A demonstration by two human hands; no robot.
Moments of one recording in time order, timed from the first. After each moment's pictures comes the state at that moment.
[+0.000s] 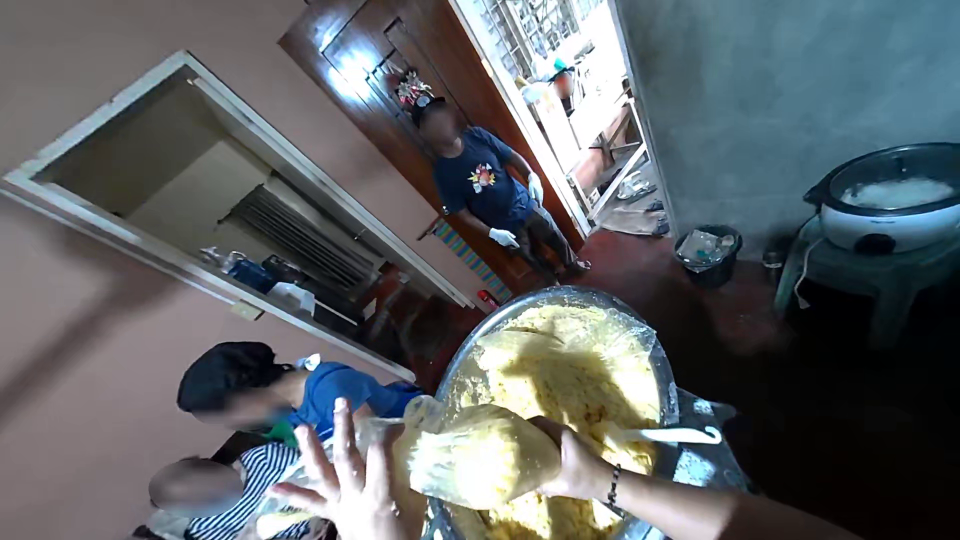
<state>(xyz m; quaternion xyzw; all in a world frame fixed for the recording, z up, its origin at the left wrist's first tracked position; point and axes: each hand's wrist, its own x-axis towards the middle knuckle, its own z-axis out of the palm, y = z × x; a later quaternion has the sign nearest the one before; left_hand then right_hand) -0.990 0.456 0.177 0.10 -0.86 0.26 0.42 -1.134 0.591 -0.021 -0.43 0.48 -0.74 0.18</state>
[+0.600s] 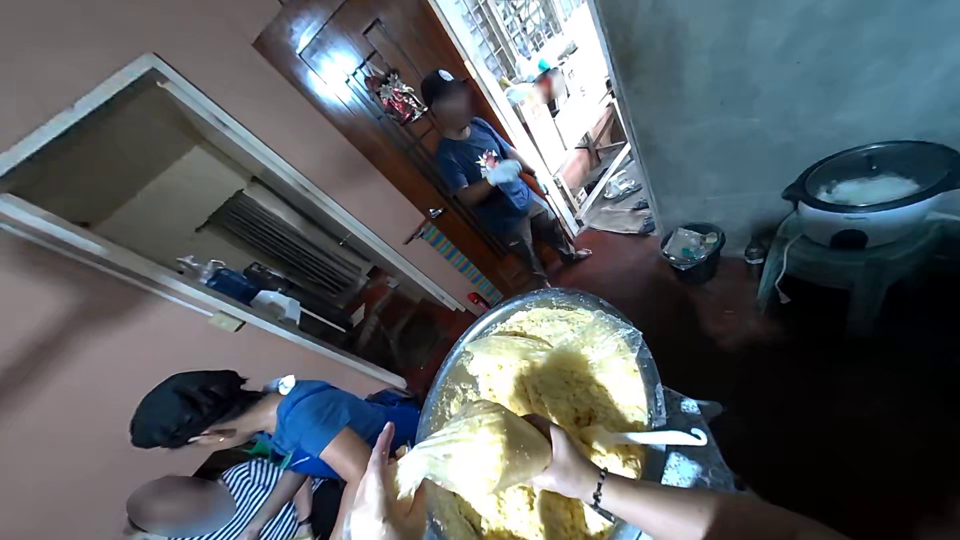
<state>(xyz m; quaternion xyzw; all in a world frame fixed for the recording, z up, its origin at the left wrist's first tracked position) -0.986 0.454 0.149 0.16 -0.94 0.02 0.30 -1.139 0.583 -0.030 -0.36 0.48 -0.78 0.18</state>
